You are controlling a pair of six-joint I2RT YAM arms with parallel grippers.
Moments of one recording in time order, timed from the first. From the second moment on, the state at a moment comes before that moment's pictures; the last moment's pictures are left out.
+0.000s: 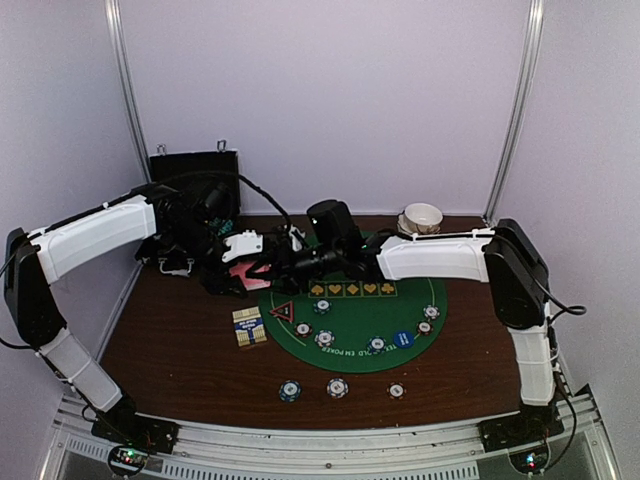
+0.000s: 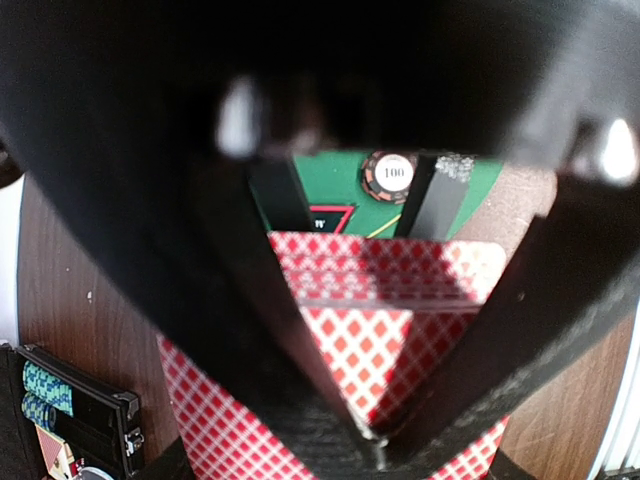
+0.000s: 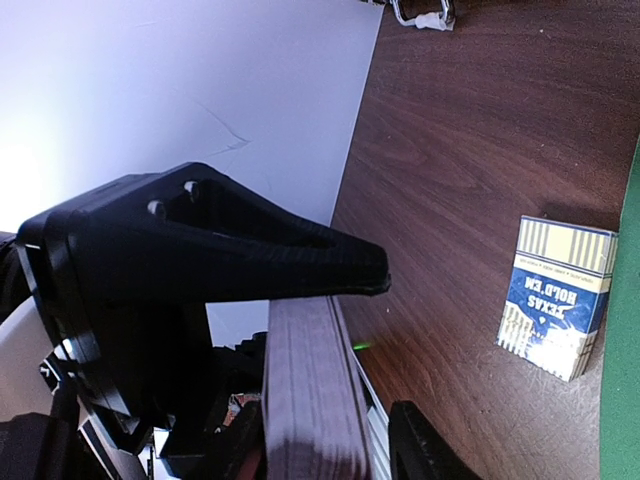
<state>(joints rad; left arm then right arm) -0.57 1.58 1.39 -0.95 0.25 0.86 0.91 2.14 1.66 0.10 -0.66 1.10</state>
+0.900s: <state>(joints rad) -0.58 1.58 1.39 -0.95 0.24 0.86 0.88 2.05 1.58 0.06 -0.67 1.08</state>
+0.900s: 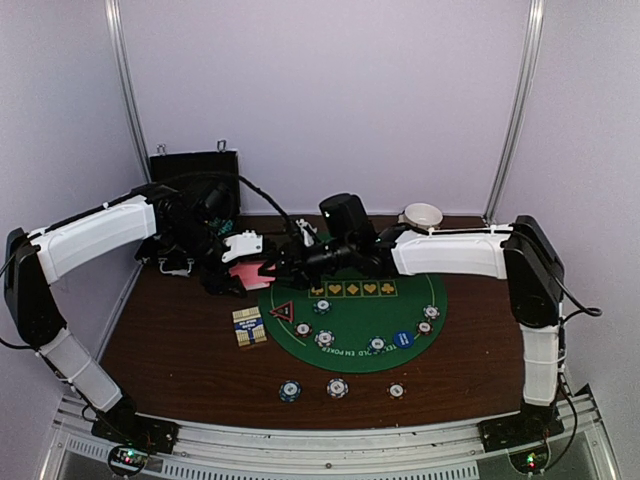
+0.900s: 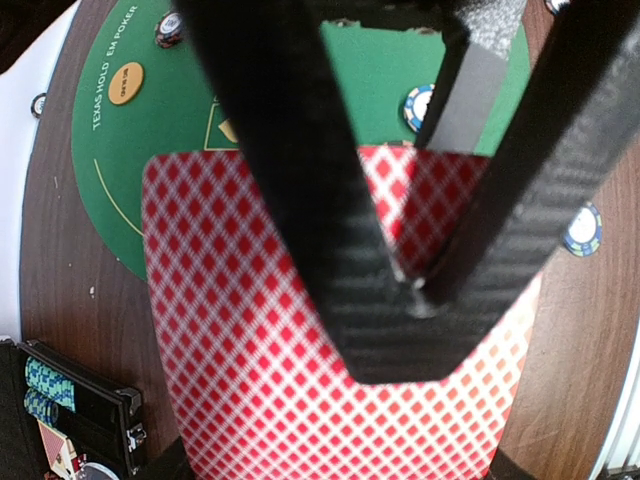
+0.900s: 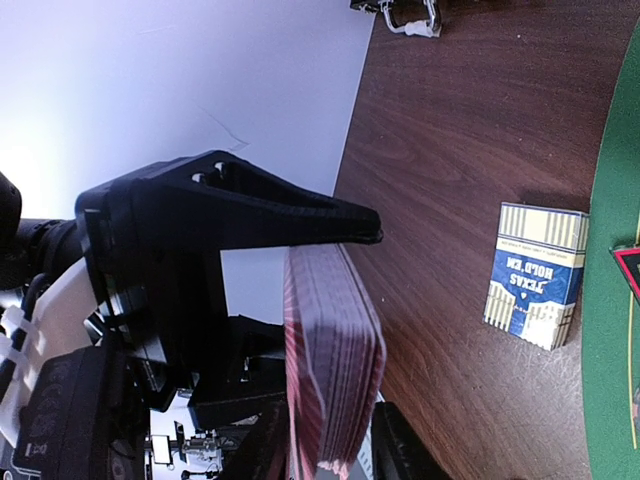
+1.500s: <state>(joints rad) -0.58 1.58 1.38 -0.95 0.22 0.86 0.88 2.02 1.58 -0.02 -0.67 1.07</state>
